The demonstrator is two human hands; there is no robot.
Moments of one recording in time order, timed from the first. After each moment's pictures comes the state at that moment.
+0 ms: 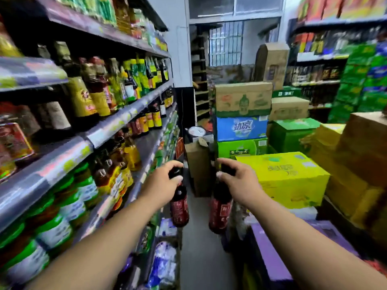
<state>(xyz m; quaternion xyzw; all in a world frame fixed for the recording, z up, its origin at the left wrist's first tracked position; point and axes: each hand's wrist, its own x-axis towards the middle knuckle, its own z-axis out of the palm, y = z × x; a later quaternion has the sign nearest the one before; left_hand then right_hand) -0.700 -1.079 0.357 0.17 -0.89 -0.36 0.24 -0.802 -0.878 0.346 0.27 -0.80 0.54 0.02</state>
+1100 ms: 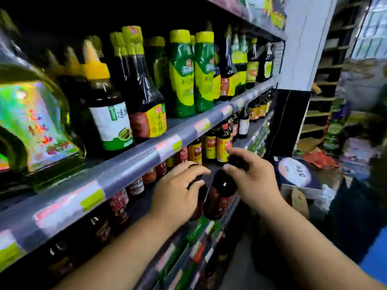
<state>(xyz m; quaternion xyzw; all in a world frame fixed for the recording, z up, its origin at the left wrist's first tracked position) -1.137 -1.440 0.365 0.25 -0.85 -0.11 0.45 -1.318 -1.368 0.373 0.52 -0.64 0.57 -0.02</state>
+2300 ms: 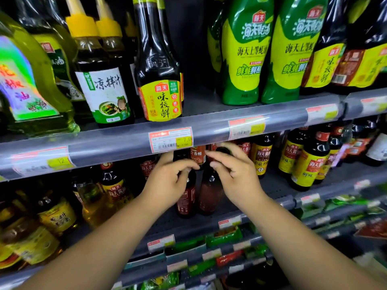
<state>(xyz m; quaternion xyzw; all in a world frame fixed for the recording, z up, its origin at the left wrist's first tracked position) -1.161 -1.501 0.318 0.55 -0.71 0.02 0.44 -1.352 -1.550 0.312 0.78 -0.31 0.53 -0.13</state>
